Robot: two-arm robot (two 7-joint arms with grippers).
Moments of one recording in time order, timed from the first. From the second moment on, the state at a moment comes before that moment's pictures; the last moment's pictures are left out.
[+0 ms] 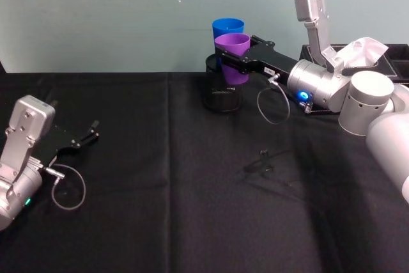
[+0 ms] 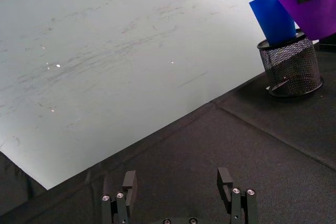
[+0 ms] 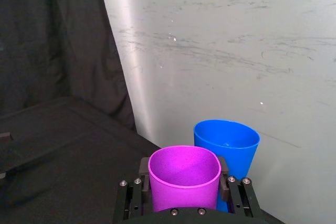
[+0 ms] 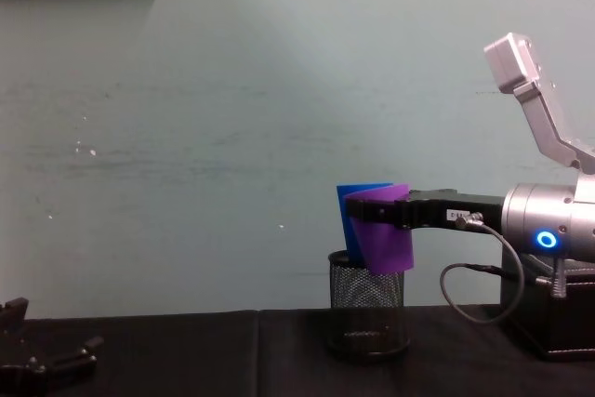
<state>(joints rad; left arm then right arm) -0.20 0.60 0.45 -1.41 -0.25 -0.12 0.03 0.87 0.15 -0.42 -0.60 0.39 -0.13 0.69</state>
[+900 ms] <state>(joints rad) -0.20 0.60 0.45 -1.41 -0.25 -0.12 0.03 0.87 0.15 -0.42 -0.60 0.39 -0.13 0.69</state>
